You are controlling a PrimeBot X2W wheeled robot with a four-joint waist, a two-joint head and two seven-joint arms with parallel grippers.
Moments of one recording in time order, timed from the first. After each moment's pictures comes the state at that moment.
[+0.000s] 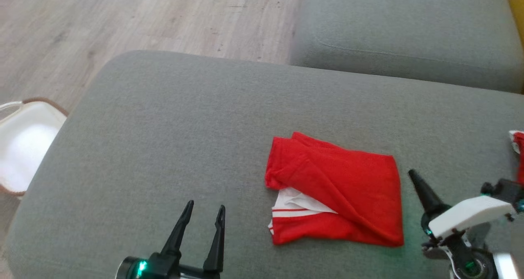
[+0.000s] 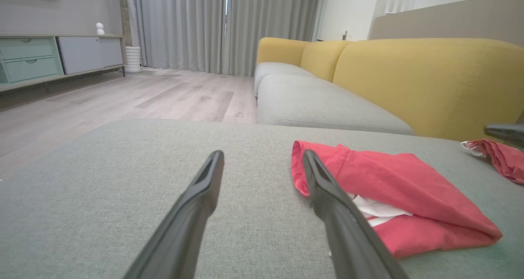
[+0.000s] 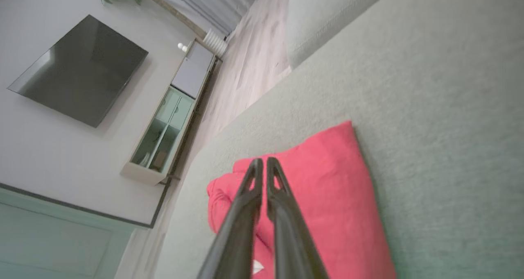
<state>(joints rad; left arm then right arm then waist) 0.09 0.08 -0.39 0.18 -0.19 0.03 -0.25 -0.01 -0.05 -0.10 0.17 0.90 0.13 0.41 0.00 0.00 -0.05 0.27</state>
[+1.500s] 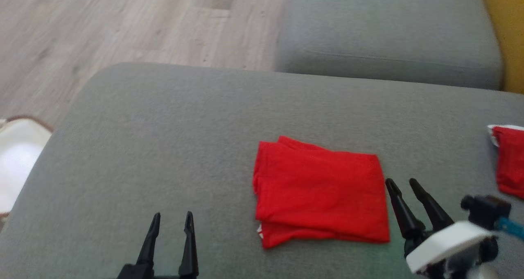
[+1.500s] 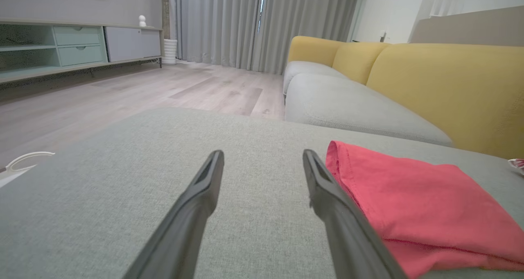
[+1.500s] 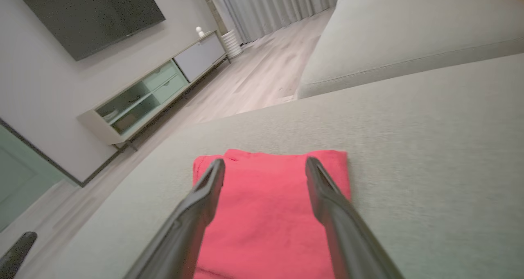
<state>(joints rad) 0.16 0.06 -0.28 0.17 -0.24 0.09 -0.25 0.09 -0.22 0.20 0.09 0.65 0.13 0.07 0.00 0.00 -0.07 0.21</state>
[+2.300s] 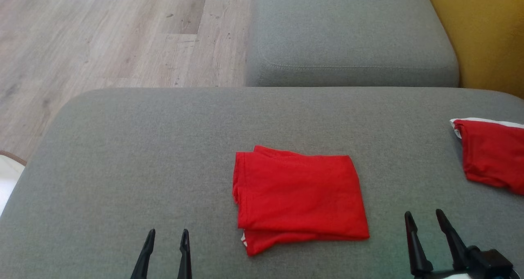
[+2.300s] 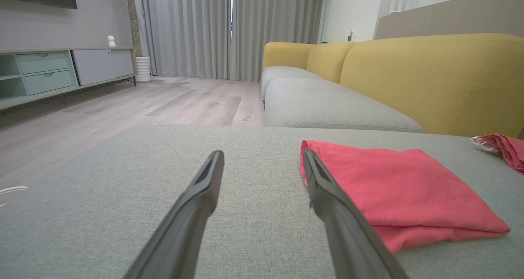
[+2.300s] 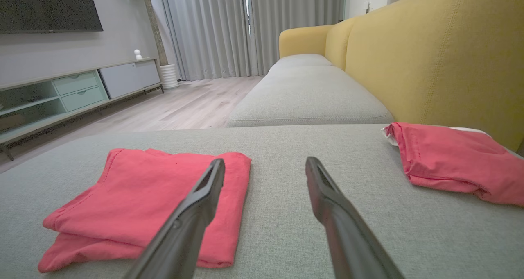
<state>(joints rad) 0.26 0.06 -0.23 0.10 -0.14 0.07 -0.25 0.24 -0.08 0.03 0.17 0.15 0.13 -0.25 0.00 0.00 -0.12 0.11</state>
